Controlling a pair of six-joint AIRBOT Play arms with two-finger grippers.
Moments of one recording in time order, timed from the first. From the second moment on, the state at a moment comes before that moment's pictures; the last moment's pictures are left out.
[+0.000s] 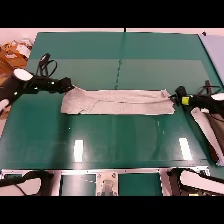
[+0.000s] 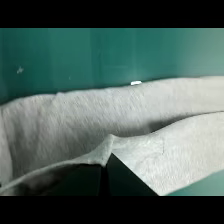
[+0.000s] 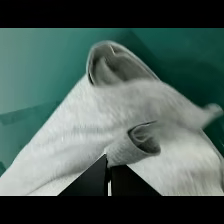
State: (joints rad) left arm 0.00 -1.45 1.13 0.78 -0.85 -1.22; right arm -0.35 -1.36 0.85 -0.71 0.73 1.51
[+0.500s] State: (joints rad) left arm 0.09 -1.57 1.28 0.73 -0.87 -1.20; right arm -0.55 -1.55 1.15 -0.81 0.99 1.38
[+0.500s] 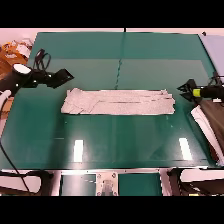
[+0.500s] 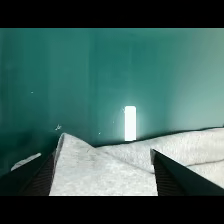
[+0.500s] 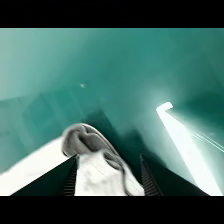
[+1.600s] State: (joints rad) left arm -0.17 -1.60 1.31 0.70 -0.94 -1.20; right arm -0.47 -1.72 1.34 -0.61 1.43 1.00
